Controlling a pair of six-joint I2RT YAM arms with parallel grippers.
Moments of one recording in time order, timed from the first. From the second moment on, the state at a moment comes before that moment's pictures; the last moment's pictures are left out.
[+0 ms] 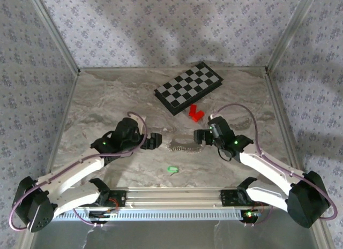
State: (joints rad) left arm -0.74 1.00 0.64 -0.32 0.08 -0.53; right arm 0.63 1.06 0.63 -0.40 0.16 0.47
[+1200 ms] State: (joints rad) left arm -0.63 1.39 0.75 -0.23 0.39 -0.36; right arm 0.66 0.95 0.53 -0.40 -0.12 0.48
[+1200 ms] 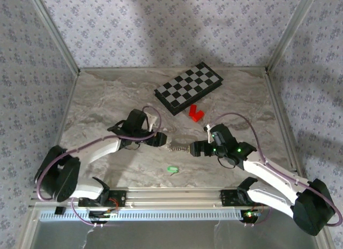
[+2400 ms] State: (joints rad) left arm -0.73 1.69 0.95 -0.35 0.29 -0.23; right arm 0.52 0.89 0.48 -0.32 -0.24 0.47
